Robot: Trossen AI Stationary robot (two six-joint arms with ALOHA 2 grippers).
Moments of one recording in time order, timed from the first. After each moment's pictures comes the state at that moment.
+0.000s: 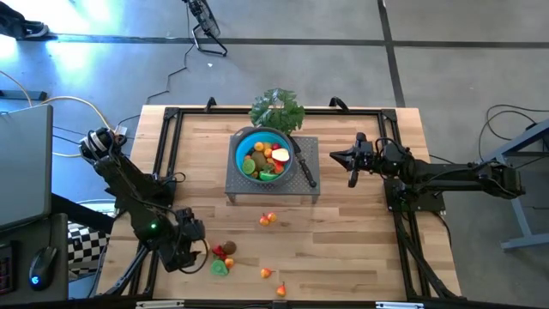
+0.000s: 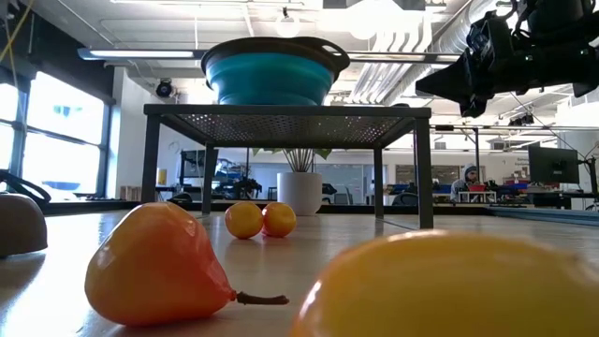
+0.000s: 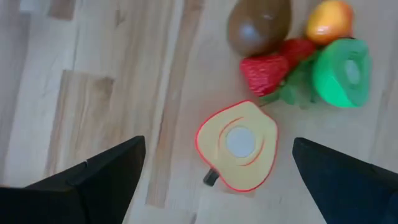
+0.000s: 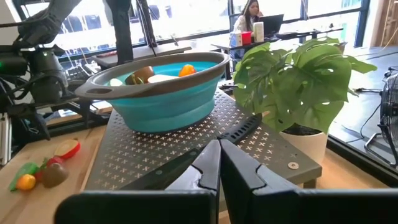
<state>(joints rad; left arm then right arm) -0.96 1.33 0.82 -0.79 -0.32 -1.12 -0.26 0.68 0.17 0.48 0.00 0.16</state>
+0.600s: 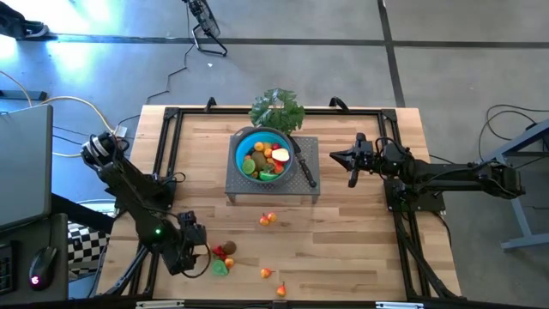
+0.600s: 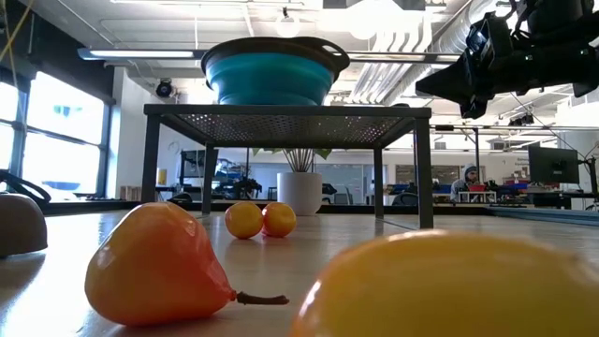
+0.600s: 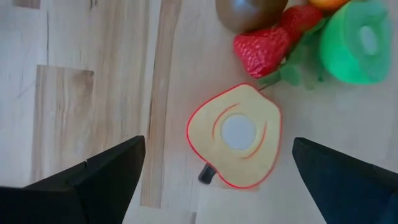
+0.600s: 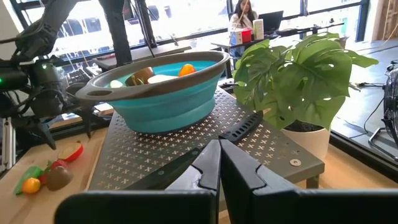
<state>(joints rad) -0.96 1.40 0.82 -0.76 -0.28 -1.05 -0.26 0.68 0.17 0.48 0.00 0.19</state>
